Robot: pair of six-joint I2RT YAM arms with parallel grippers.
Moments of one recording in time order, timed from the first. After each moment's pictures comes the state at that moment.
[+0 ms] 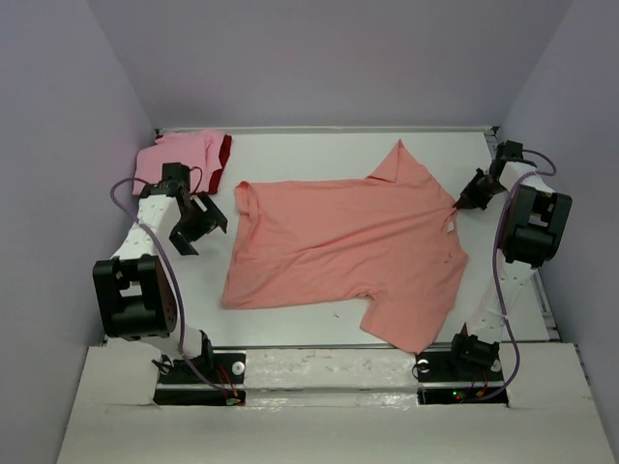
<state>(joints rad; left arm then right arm) 0.07 1.52 1.11 -0.90 0.02 -0.61 -0.33 2.18 1.67 -0.70 -0.24 0.42</state>
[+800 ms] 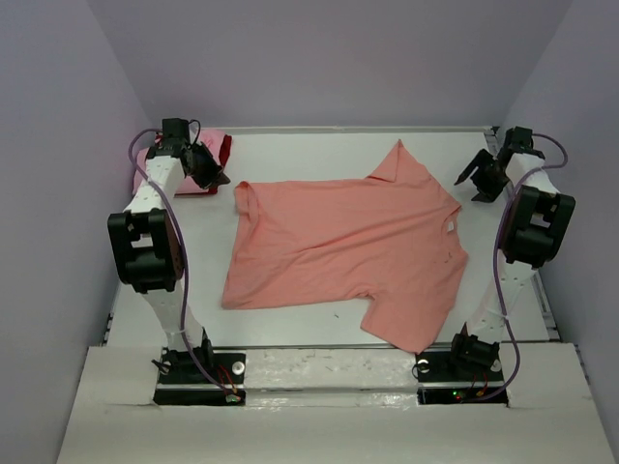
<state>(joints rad) 0.07 1.86 1.57 -0.64 0.34 -0.57 -0.33 2.17 1.75 -0.68 -0.24 0.43</state>
